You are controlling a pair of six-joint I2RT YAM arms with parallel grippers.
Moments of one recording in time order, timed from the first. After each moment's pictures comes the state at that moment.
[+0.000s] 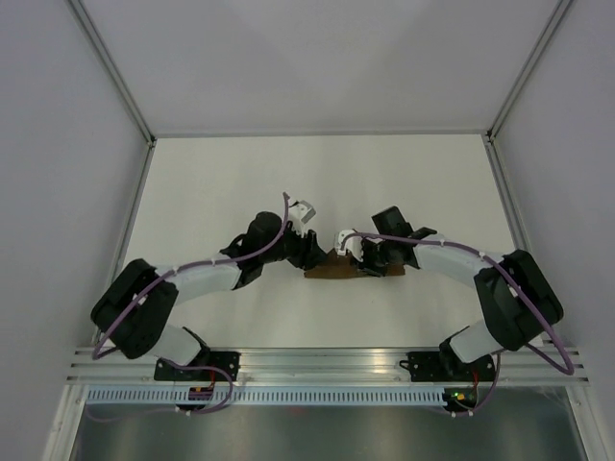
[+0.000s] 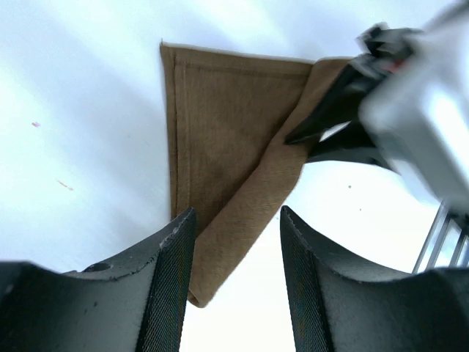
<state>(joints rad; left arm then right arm) -0.68 1.53 0.73 0.28 0.38 -0.23 0.53 1.47 0.72 -0.29 -0.46 -0.84</state>
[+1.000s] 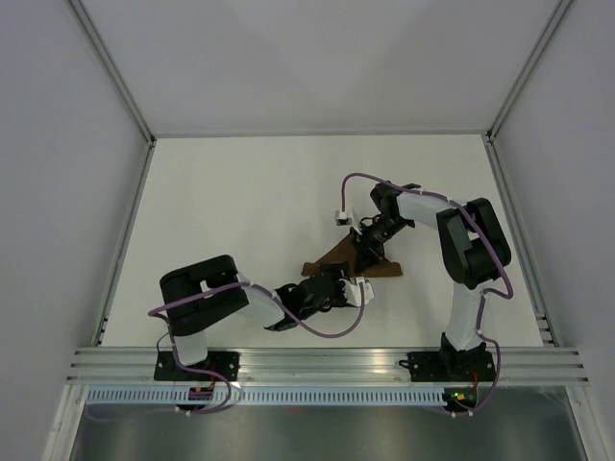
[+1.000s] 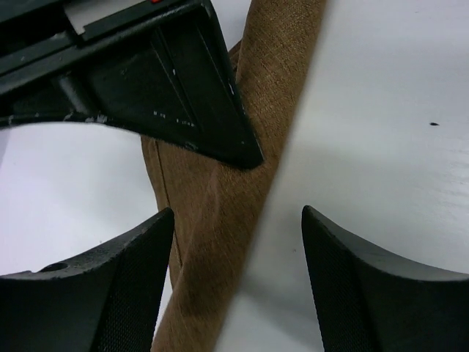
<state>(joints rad) -1.17 1.79 0.59 0.83 -0.27 0.56 0.36 1.97 1.24 -0.89 -0.82 -0.95</state>
